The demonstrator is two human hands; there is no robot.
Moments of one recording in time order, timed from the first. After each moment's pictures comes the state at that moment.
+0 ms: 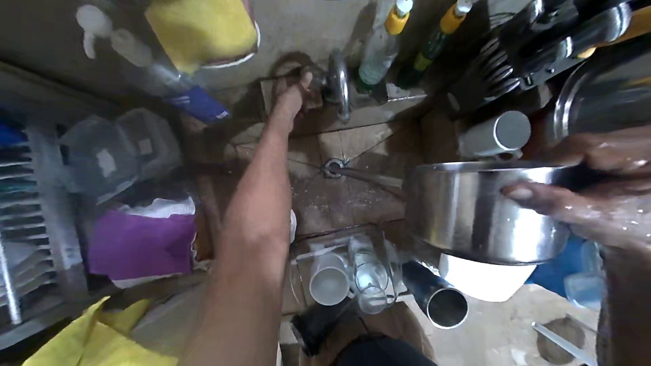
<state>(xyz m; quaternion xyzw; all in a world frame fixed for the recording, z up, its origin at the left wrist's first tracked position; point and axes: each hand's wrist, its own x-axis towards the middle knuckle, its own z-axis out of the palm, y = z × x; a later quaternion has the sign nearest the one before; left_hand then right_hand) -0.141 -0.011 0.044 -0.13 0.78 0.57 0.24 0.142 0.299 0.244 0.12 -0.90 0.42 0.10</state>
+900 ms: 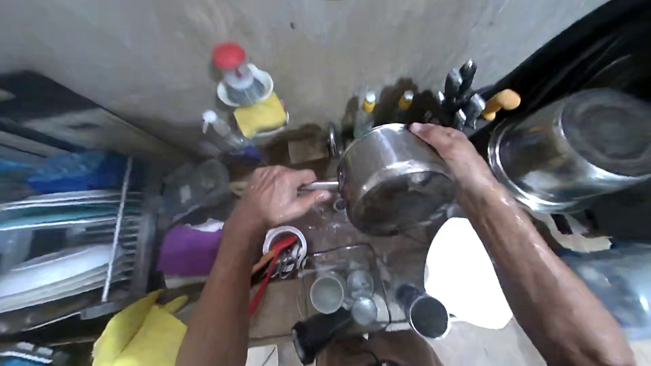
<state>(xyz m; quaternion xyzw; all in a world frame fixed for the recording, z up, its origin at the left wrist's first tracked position) 0.042 -0.073 0.267 0.39 0.91 0.13 0.01 0.101 0.251 0.281 -0.13 -0.73 0.67 -0.02</state>
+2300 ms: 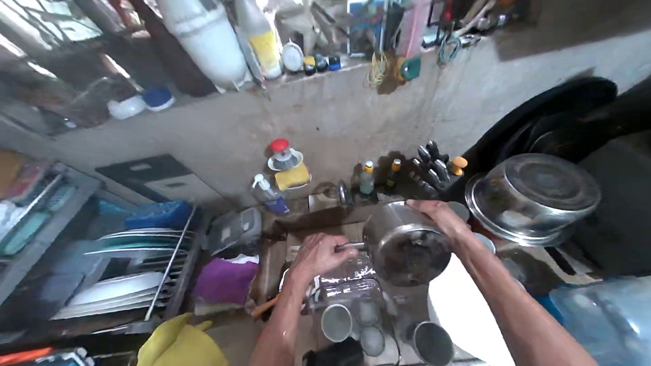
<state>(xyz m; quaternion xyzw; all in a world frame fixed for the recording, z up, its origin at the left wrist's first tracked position) 0.113 -0.044 0.229 0.31 0.92 0.18 0.14 0.144 0.276 0.246 -0.17 -0.70 0.69 -0.03</state>
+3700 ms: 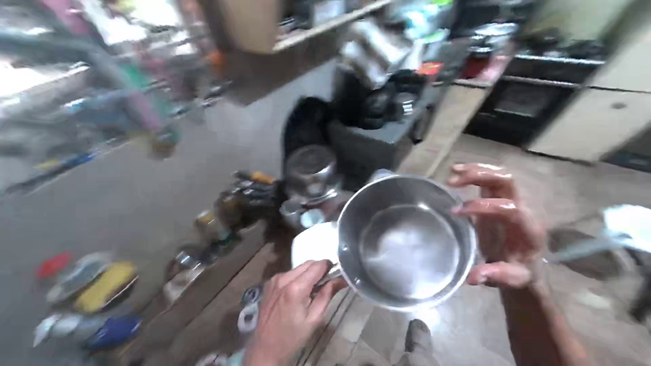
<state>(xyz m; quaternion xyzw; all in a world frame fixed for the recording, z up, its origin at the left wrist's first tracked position) 0.360 0.136 0.338 0.64 0.70 0.32 -0.04 0.606 0.380 0.365 0.06 -0.83 0.25 0.49</state>
